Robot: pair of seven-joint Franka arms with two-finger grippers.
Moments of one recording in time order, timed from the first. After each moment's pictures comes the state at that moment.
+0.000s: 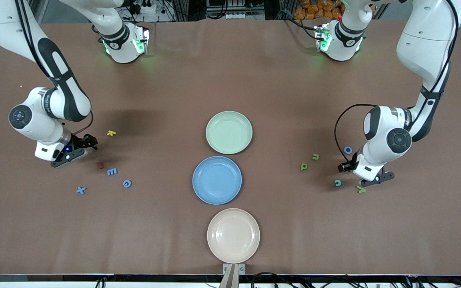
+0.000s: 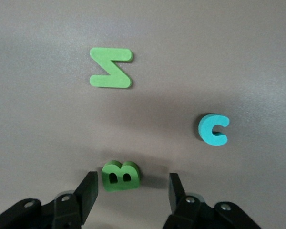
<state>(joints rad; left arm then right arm) 0.00 0.55 -0.10 -1.98 0.10 2.52 -0.43 -0.10 0.38 -0.06 -2.25 0.01 2.64 -0.66</state>
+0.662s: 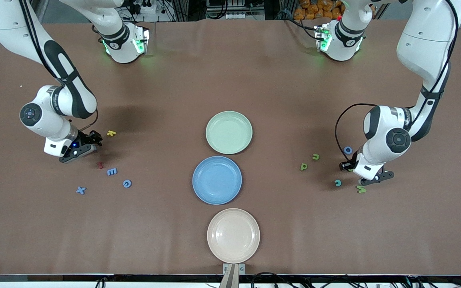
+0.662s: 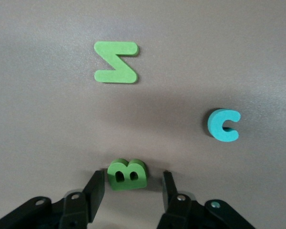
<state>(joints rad) 0.00 0.55 -0.09 -1.99 0.12 2.52 -0.43 -0.10 0.39 -0.06 -2.33 0.00 2.71 -0.66</state>
